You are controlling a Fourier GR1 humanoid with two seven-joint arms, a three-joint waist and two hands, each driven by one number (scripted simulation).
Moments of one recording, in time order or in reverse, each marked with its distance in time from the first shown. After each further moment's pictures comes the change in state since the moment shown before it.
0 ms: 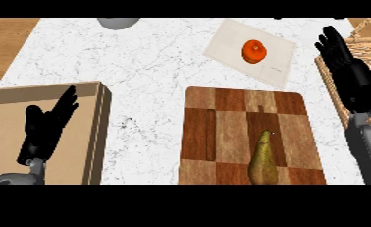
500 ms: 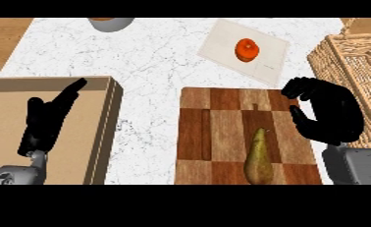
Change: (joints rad) left arm -0.047 0.003 -0.009 -0.045 -0.032 0.023 0.026; right arm 0.138 0.138 0.040 -0.115 -0.120 0.283 -0.451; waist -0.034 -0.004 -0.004
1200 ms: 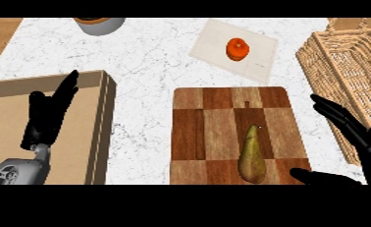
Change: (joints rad) left arm -0.042 -0.016 0.012 0.026 -0.022 0.030 -0.007; right arm 0.366 -0.131 0.050 -0.453 0.622 -0.337 0.146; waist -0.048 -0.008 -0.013
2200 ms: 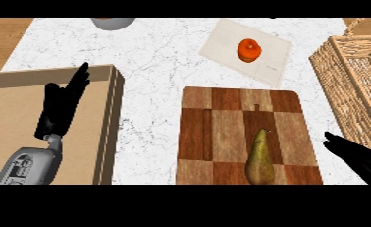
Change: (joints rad) left arm -0.071 -0.055 0.000 0.037 -0.044 -0.038 0.000; right arm 0.194 -0.224 -0.088 -0.463 -0.110 0.490 0.614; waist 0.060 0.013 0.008
